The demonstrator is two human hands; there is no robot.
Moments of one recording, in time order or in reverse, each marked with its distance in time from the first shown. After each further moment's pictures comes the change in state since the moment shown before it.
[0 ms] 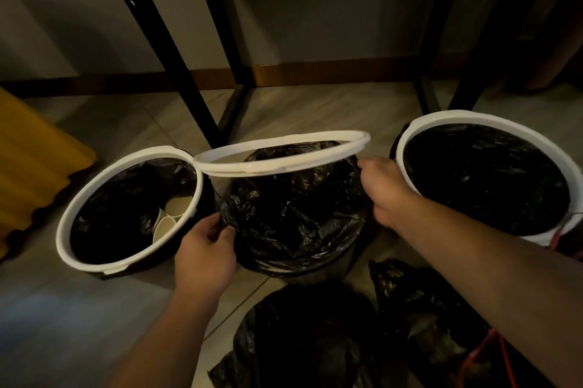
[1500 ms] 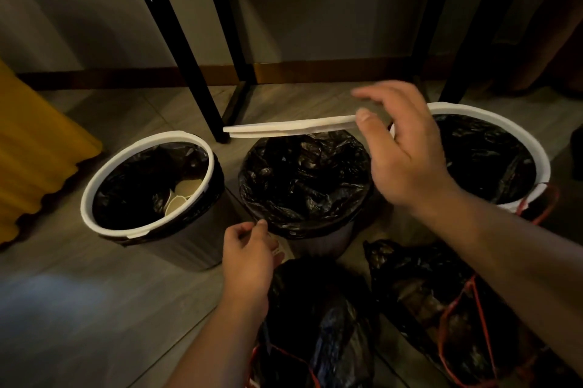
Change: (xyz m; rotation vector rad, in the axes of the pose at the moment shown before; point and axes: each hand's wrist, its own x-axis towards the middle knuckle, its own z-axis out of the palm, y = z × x) left_hand -0.077 -0.010 0.036 -0.599 -0.017 -0.212; right_hand -0.144 -0.039 -0.033 -0.458 0.067 -1.224
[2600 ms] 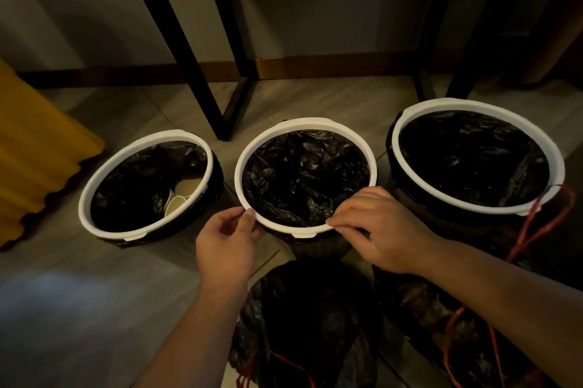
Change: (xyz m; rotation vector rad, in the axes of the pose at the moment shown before) left_hand 0.028 0.014 -0.011 0.029 0.088 0.175; right_hand -0.080 0.088 0.026 -0.171 -0.569 -0.296
